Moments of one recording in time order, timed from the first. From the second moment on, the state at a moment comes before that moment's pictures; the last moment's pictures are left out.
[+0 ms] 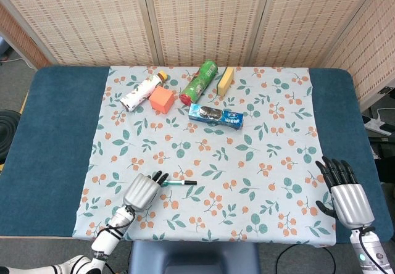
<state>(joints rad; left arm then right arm) -0.49 -1.75 -0.09 -1.41 1.44 1.07 0.78 0.08 -1.17 0.01 -1.61 -1.57 1.45 -0.18</state>
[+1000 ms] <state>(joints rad) -0.54 -1.93 -0.05 -1.15 1.50 1.14 0.89 0.08 -1.15 0.00 -1.64 -1.56 1.44 -0.17</state>
